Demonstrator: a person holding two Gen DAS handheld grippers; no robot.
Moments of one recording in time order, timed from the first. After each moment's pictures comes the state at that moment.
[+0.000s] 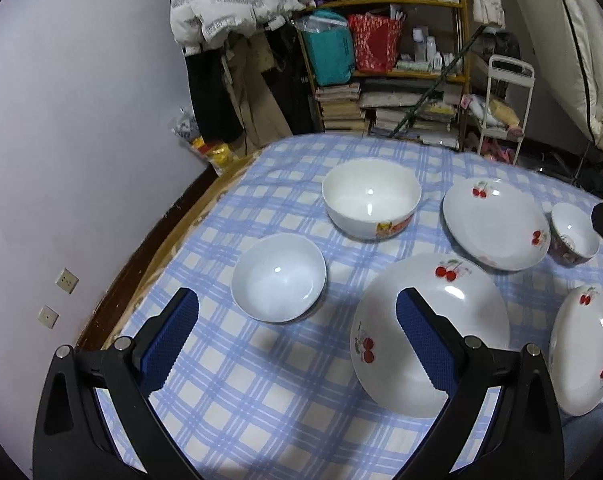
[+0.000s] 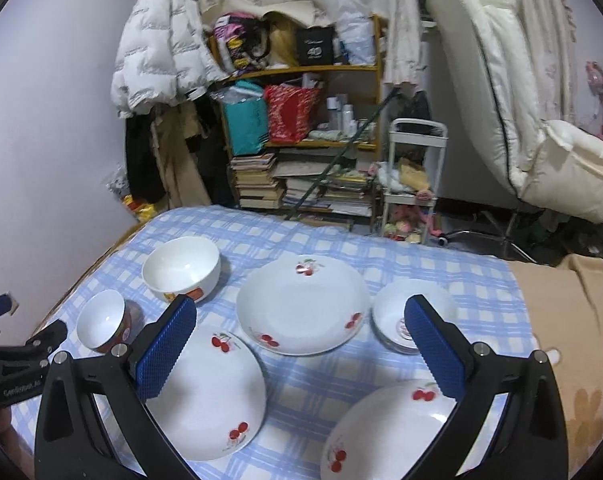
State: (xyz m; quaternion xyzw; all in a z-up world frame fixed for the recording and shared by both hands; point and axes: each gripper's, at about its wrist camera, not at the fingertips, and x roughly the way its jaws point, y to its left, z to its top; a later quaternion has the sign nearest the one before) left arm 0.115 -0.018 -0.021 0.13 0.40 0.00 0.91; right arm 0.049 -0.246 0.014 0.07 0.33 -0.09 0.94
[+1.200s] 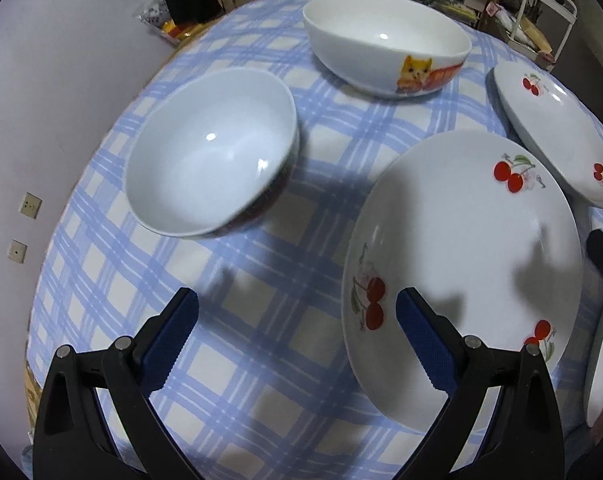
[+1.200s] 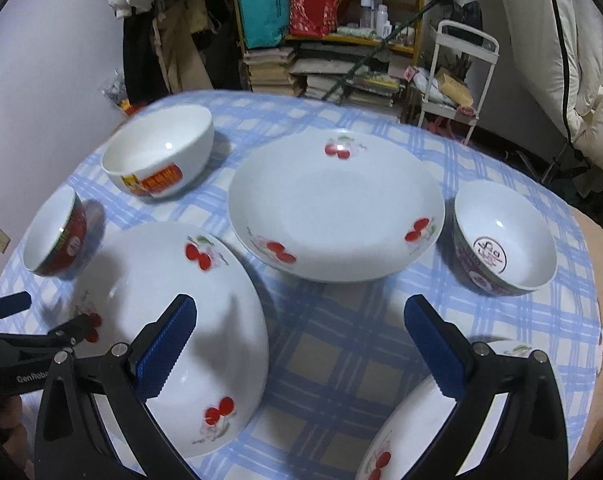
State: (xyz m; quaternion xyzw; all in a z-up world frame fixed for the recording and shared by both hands) left arm 0.169 -0.016 -0.154 0.09 0.58 0.00 0.81; right arm 0.109 -0.236 -0.109 0.06 0.49 -0.06 0.87
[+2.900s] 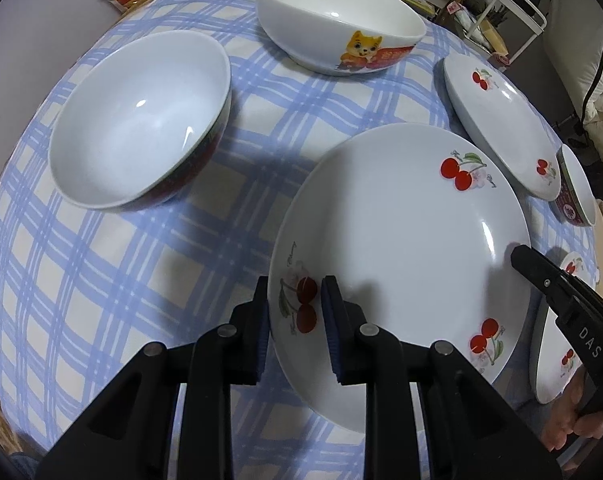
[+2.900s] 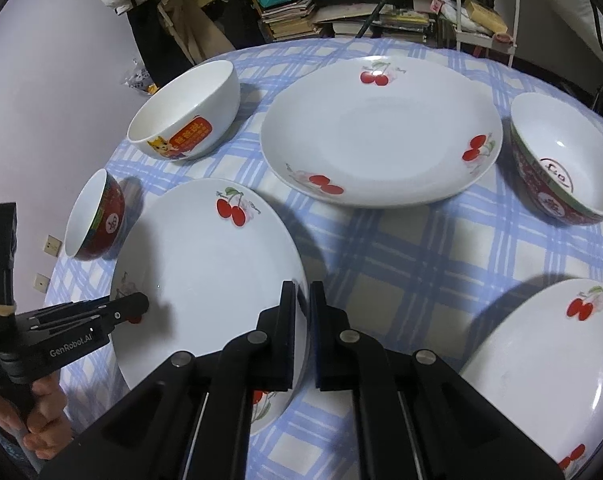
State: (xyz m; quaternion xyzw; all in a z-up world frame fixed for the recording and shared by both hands) left arm 0.166 -0.015 -0.160 0.01 0.62 -0.10 0.78; right arm 0.101 -0.231 -0.129 0.16 0.53 0.02 0.83
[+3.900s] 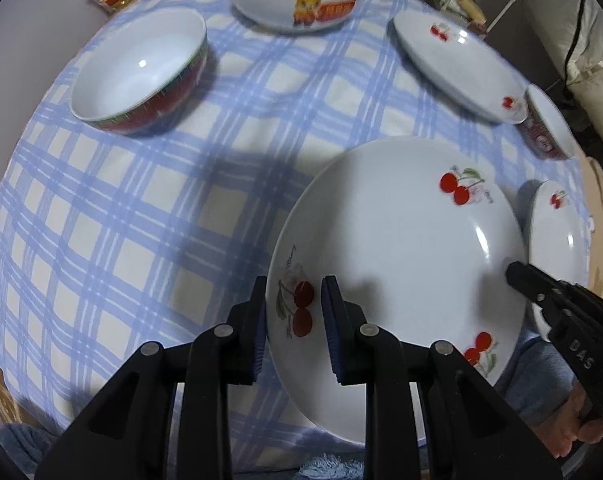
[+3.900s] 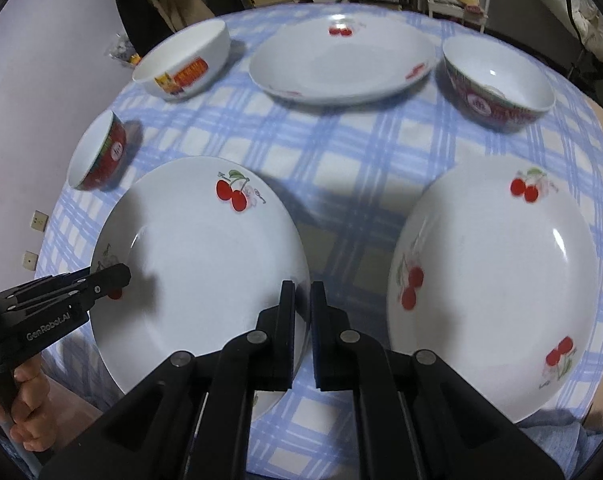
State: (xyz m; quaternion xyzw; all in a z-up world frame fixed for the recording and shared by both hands) left arm 0.103 -0.025 -0.149 0.04 0.64 -0.12 0.76; right arm 0.029 -0.227 -0.119 0.16 0.60 -0.01 0.79
